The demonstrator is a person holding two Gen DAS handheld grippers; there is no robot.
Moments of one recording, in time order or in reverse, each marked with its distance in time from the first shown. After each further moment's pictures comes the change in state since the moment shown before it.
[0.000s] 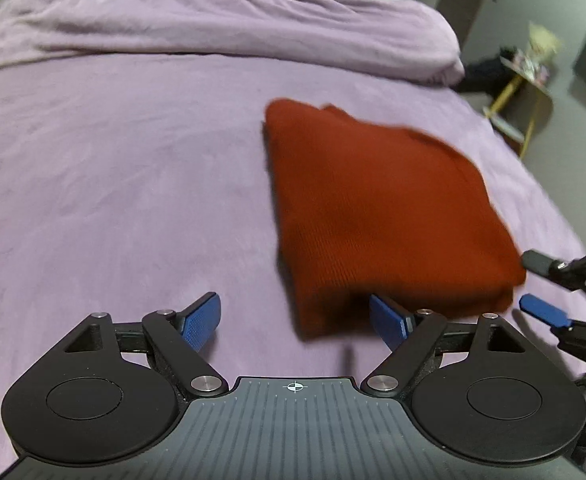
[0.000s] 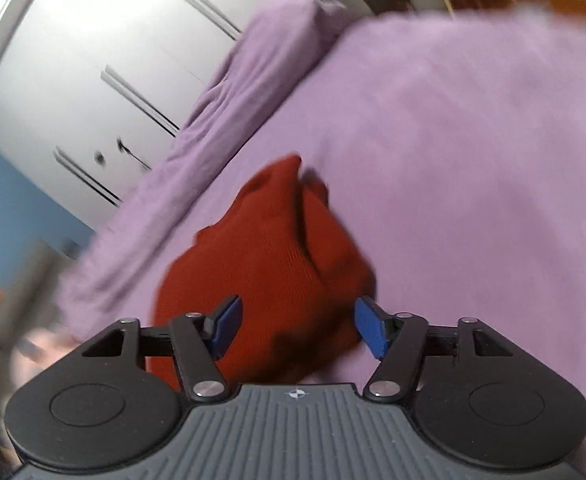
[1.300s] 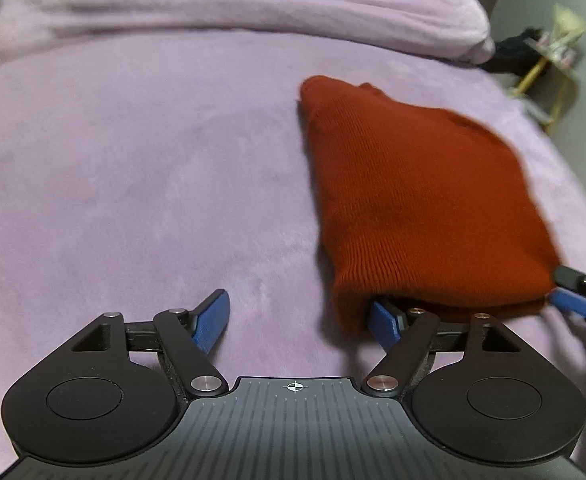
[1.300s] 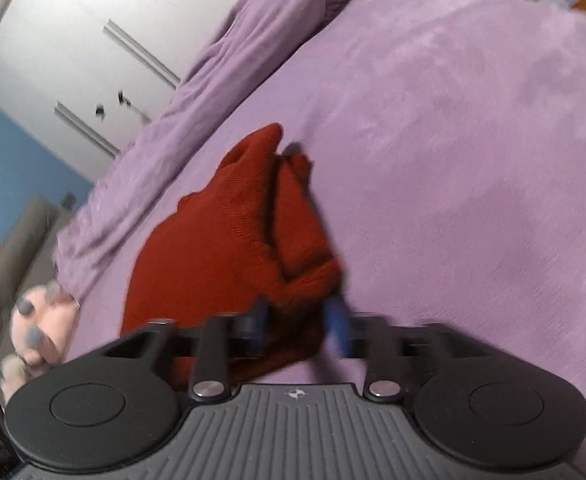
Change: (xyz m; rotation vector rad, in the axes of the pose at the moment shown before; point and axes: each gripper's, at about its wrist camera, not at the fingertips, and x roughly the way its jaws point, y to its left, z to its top) left arm 0.016 0.035 0.020 -0.067 0.096 -0.006; right arm 0.028 -0.016 0.038 -0.145 0.129 -0.060
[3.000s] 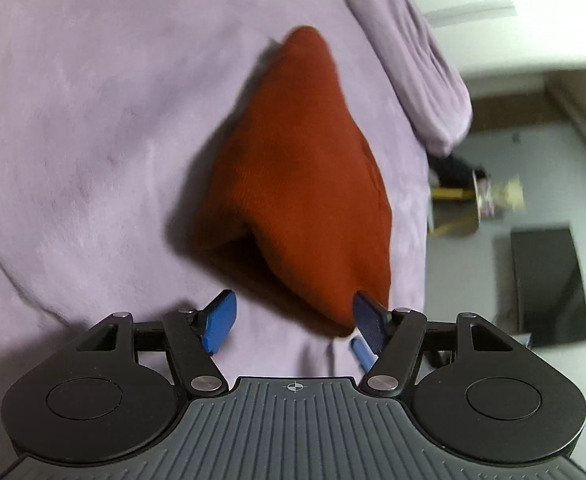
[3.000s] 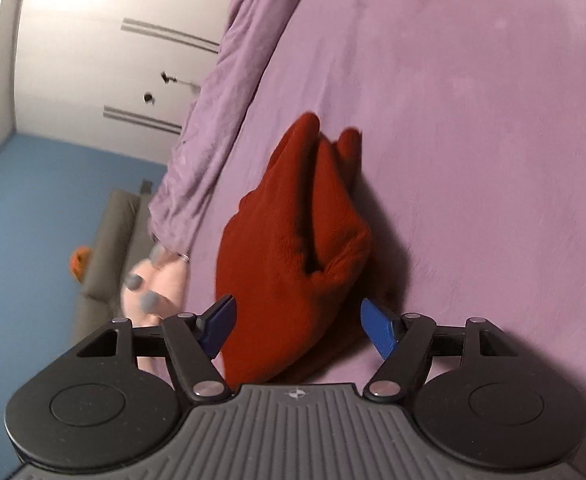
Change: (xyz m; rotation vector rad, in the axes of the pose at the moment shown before) left arm -0.088 0.098 -0.120 -0.727 0.105 -0.461; right arm -0.057 0.054 -0.129 0.302 0.186 0.294
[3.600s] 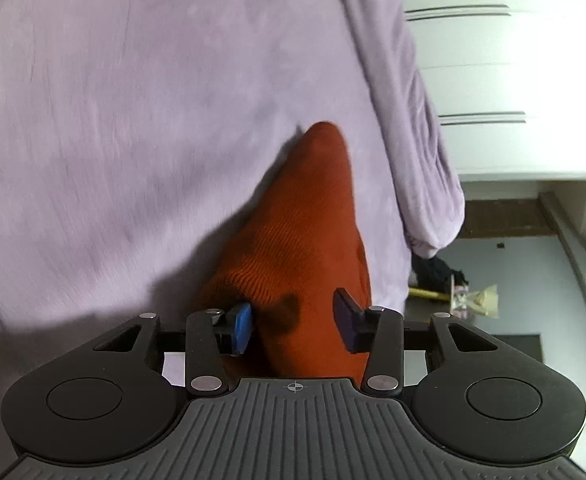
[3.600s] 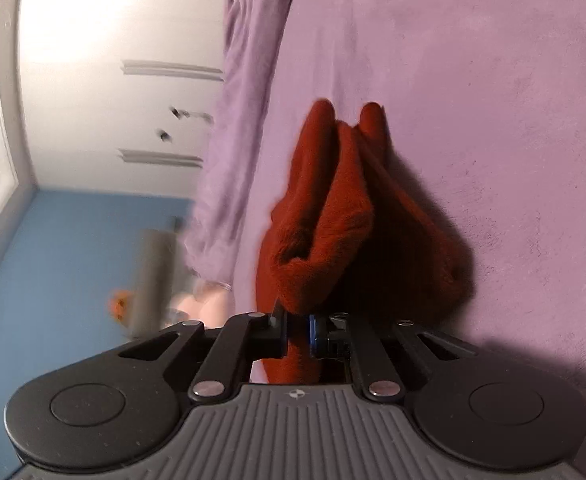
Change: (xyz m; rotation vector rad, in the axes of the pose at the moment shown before) left arm 0.001 0.018 0.024 -0.167 -0.213 -0.076; right arm 0.032 -0.008 -0.014 0.146 -0.059 0.105
